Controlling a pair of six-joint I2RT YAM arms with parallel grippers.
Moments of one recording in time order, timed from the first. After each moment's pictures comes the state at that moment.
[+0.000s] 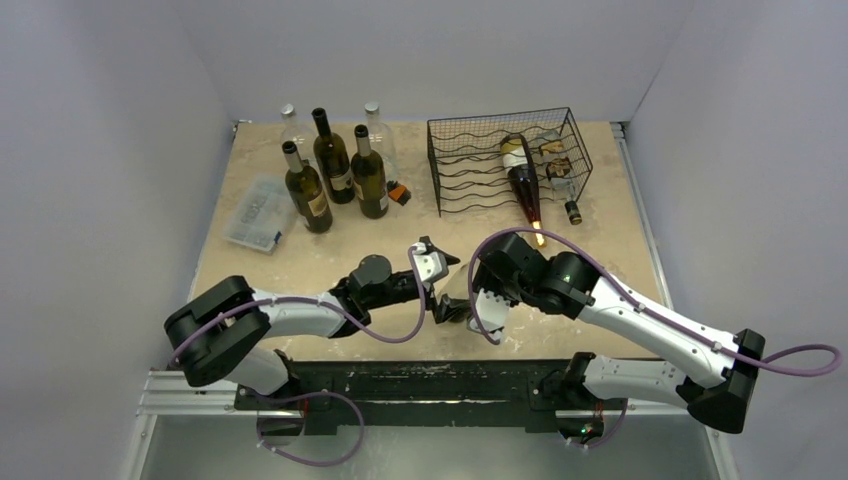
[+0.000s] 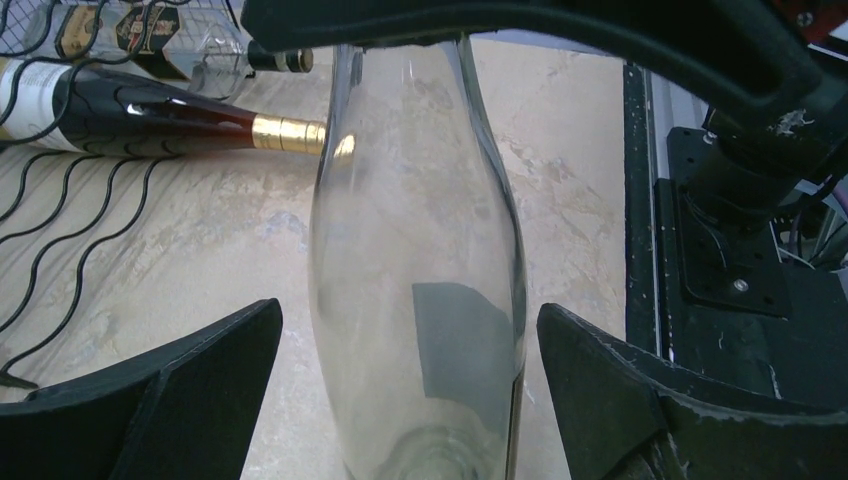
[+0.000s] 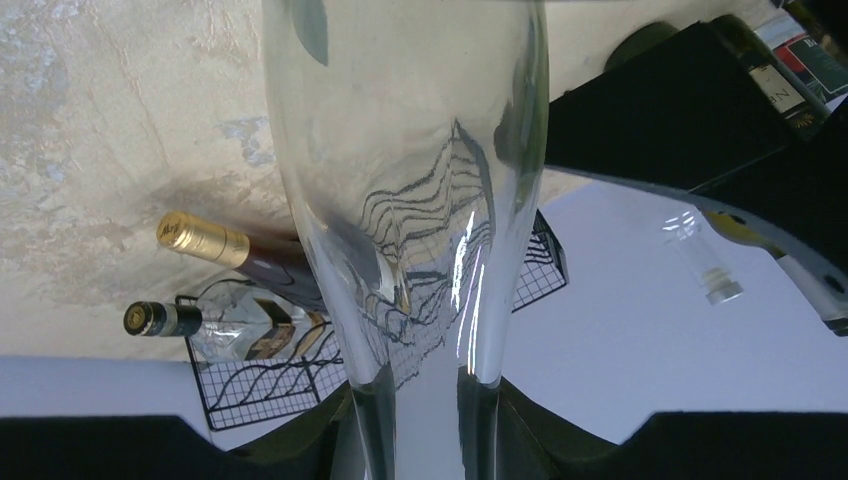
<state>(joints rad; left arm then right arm) -0.94 1.44 0.49 0.90 0.34 0.03 0.98 1.07 1.05 -0.94 0.38 -1.94</state>
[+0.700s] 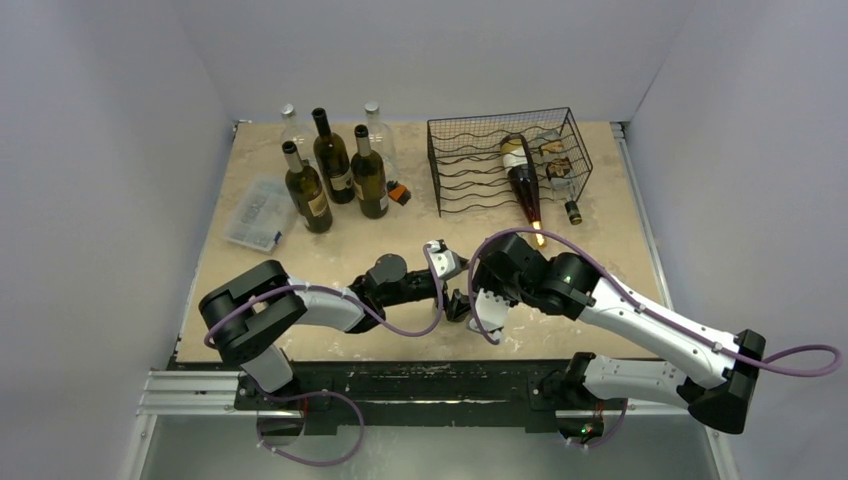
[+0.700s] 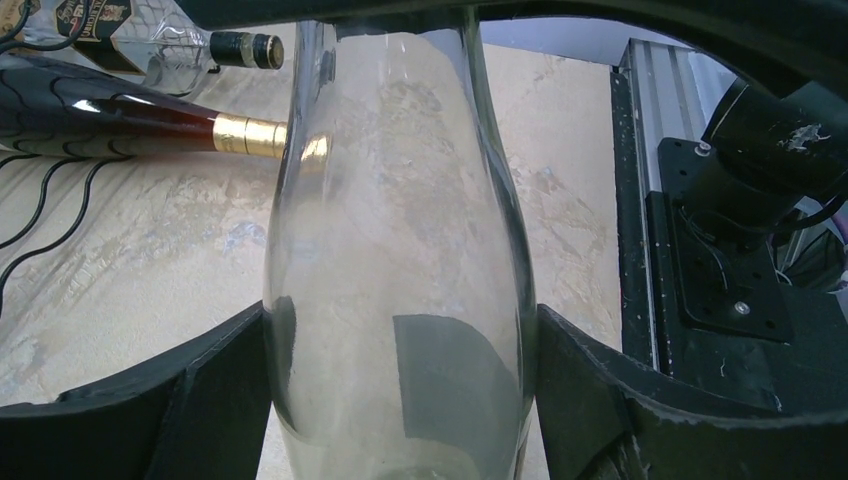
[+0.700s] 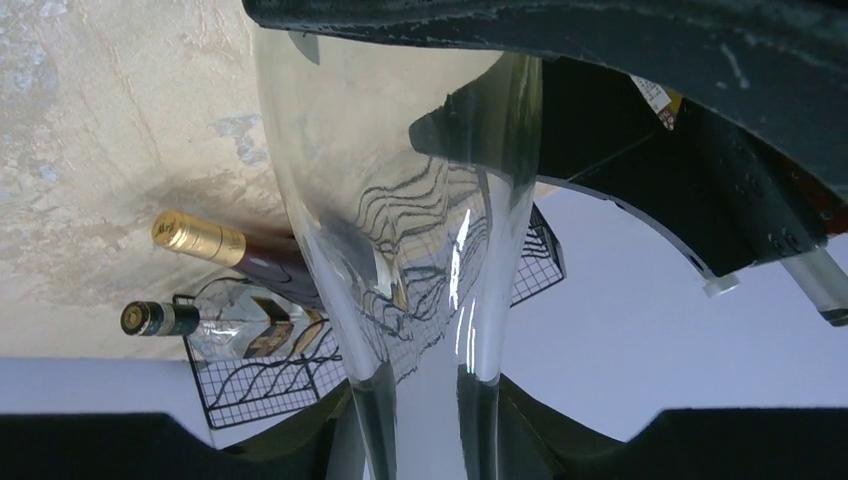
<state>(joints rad) -0.97 1.63 0.57 1.03 0.35 -0.03 0.98 1.07 1.04 -0.92 0.38 -1.94</state>
